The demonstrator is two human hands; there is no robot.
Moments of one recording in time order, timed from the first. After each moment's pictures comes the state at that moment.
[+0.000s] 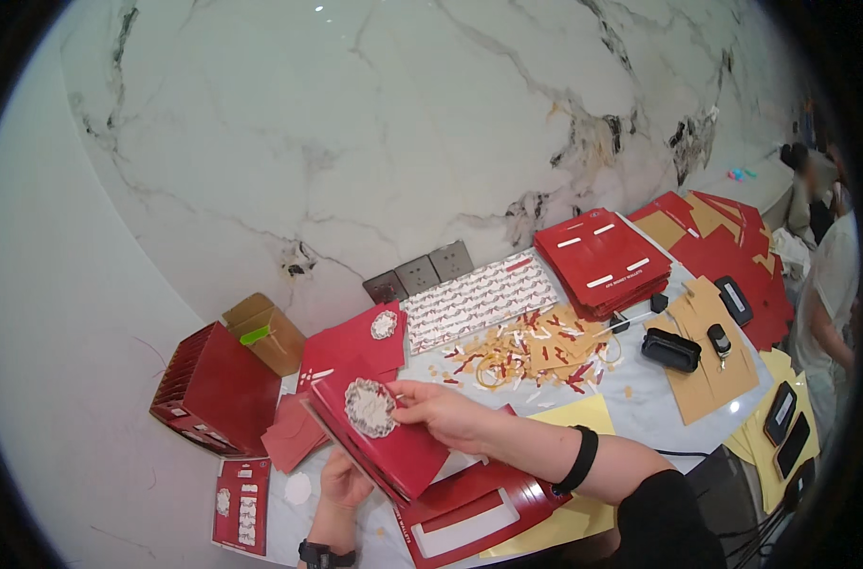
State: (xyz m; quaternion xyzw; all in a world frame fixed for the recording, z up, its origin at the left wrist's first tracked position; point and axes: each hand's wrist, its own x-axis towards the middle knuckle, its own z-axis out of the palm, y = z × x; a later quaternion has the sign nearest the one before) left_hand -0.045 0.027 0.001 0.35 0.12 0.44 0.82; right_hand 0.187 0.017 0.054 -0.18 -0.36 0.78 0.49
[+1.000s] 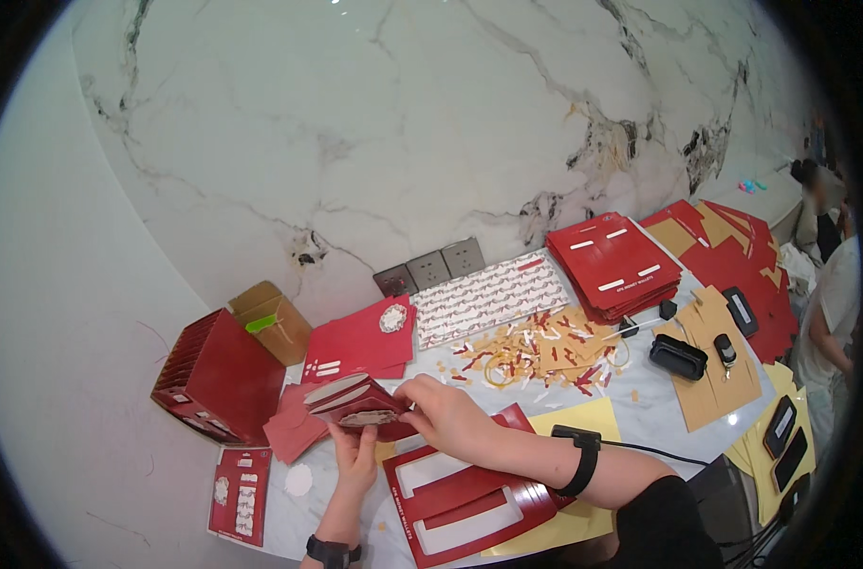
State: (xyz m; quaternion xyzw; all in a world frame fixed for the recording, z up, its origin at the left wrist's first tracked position) left_hand -0.026 0.044 -0.020 0.66 0.24 0.57 0.43; right_hand 0.183 0.005 0.053 -0.40 -0.74 0.22 0.49
